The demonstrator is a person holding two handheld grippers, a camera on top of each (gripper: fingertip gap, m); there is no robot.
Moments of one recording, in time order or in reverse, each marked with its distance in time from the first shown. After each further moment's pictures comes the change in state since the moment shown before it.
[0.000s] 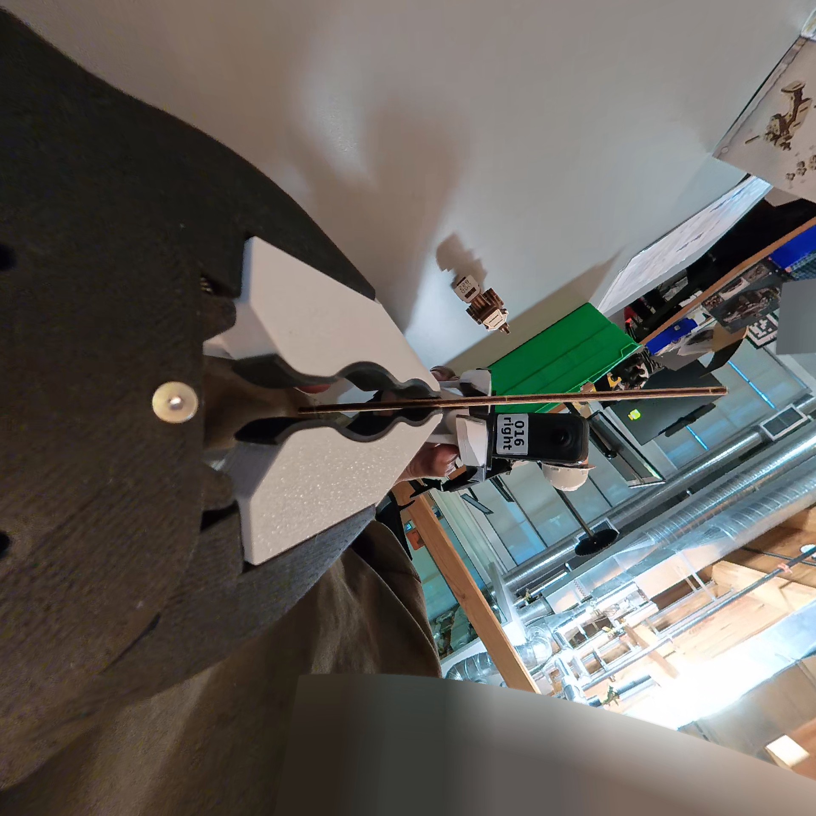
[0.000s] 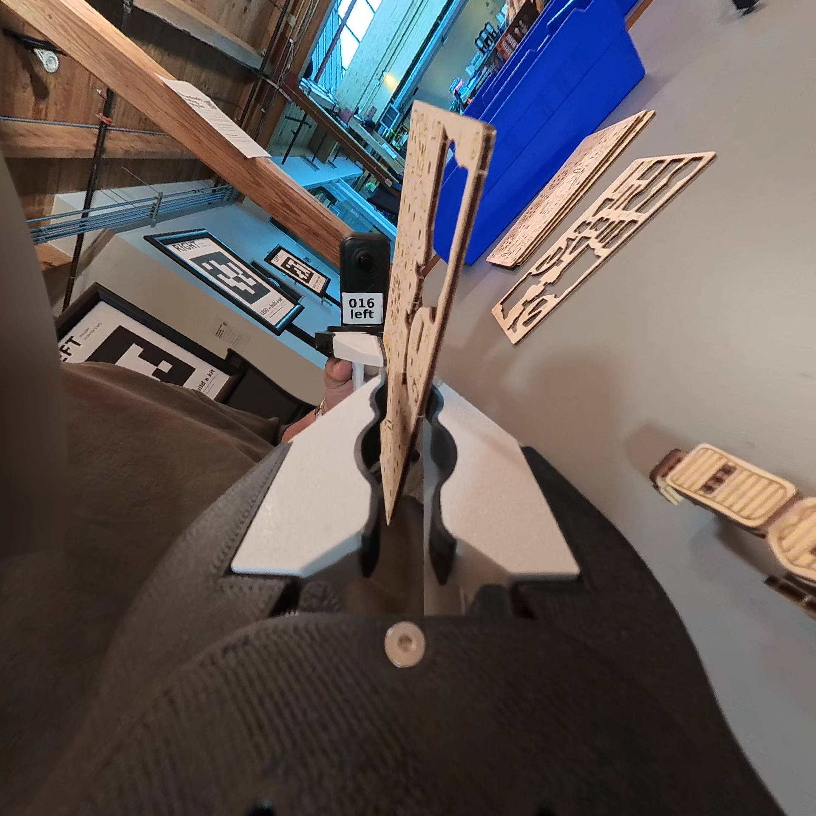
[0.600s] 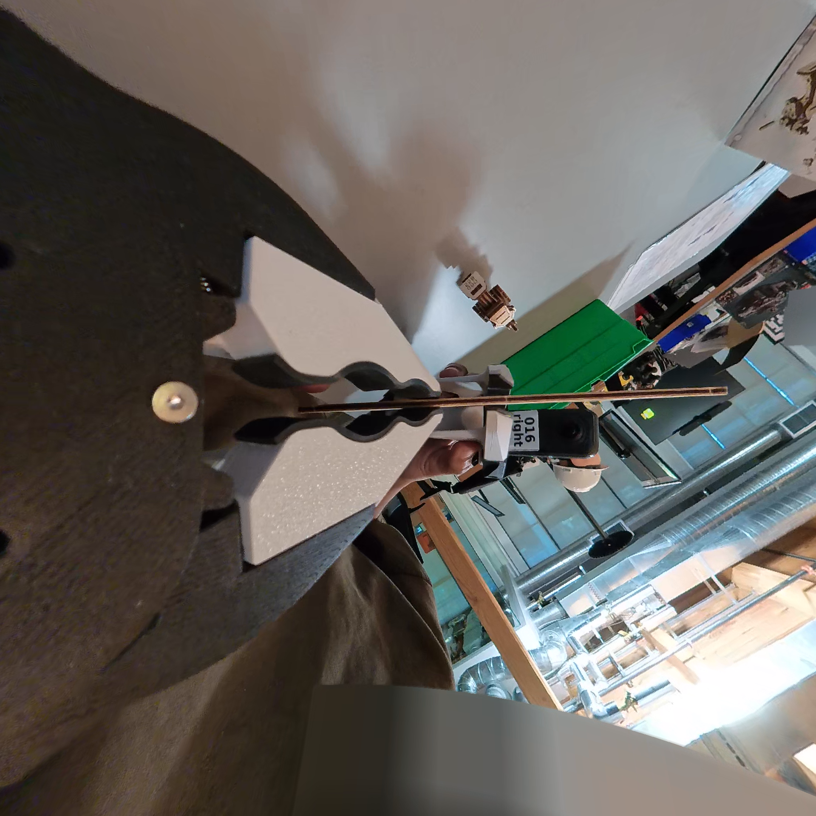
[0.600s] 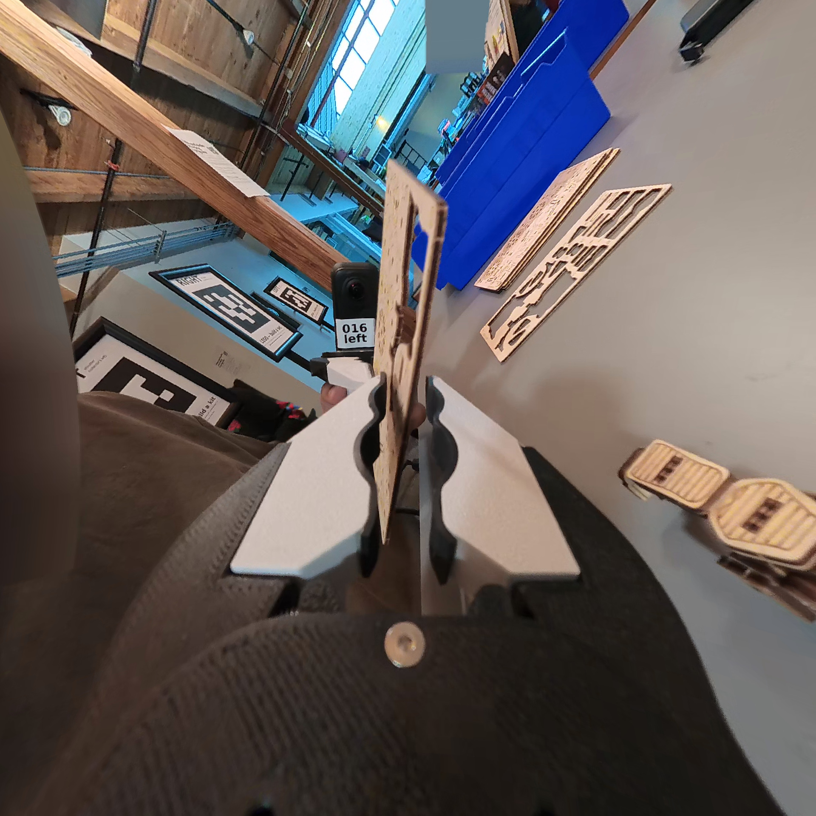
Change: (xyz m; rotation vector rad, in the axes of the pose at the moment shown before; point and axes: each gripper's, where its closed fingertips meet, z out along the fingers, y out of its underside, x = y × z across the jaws) left arm 0.001 0.004 0.002 -0.025 0.002 0.016; right arm 0.006 -0.012 -0.009 0.069 0.017 0.024
